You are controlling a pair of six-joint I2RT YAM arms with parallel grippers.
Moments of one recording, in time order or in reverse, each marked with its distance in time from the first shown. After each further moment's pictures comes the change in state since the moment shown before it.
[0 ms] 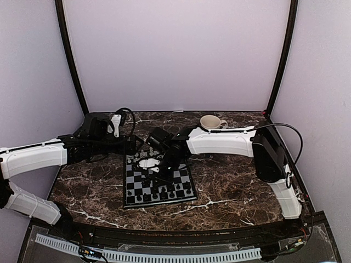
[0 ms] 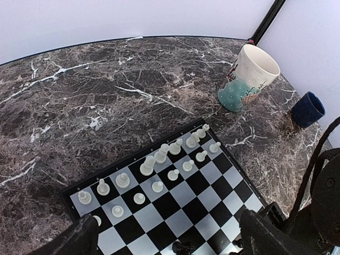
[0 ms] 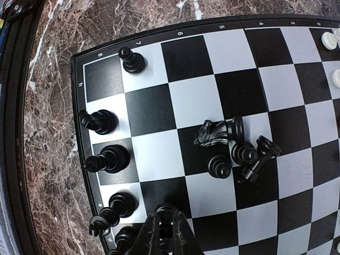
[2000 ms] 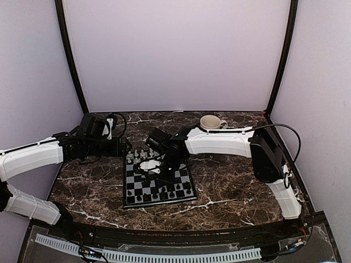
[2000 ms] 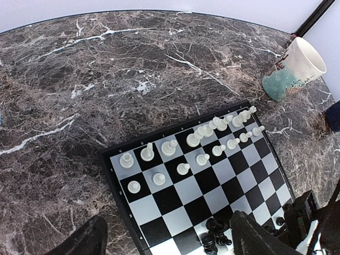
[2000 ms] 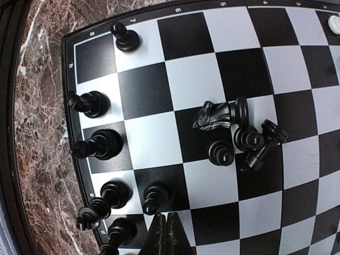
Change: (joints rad) left arm 0.050 -0.035 0.019 -0.215 -0.087 -0.076; right arm 0.000 0.017 0.033 -0.061 0.033 -0.024
